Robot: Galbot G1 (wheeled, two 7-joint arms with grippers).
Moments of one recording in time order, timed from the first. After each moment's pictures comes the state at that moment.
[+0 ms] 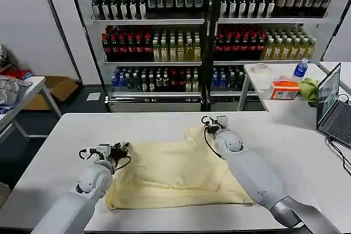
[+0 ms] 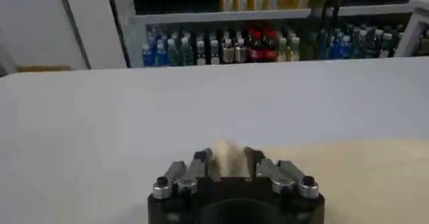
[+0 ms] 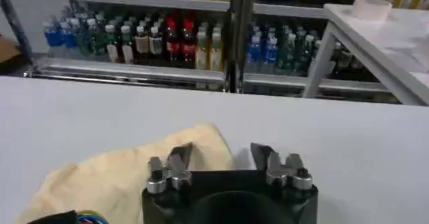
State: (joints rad) left arm 0.87 -1.00 -0.12 -1.55 -0.74 0.55 -0.34; right arm -0.40 1.23 -0.19 1.09 0.81 -0.56 0.38
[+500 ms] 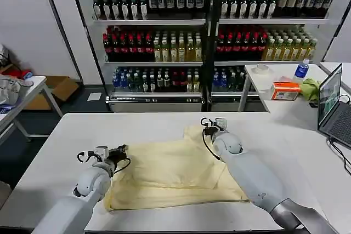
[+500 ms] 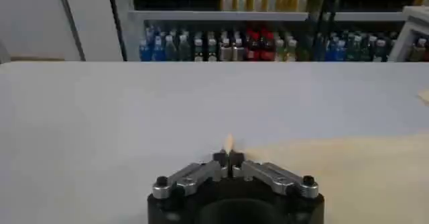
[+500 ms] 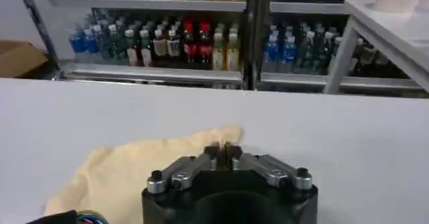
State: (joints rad) left arm 0.89 -1.01 -0.14 -1.58 -0.77 0.54 -0.32; right arm -0.43 1.23 -0.19 1.12 0.81 -0.50 0.34
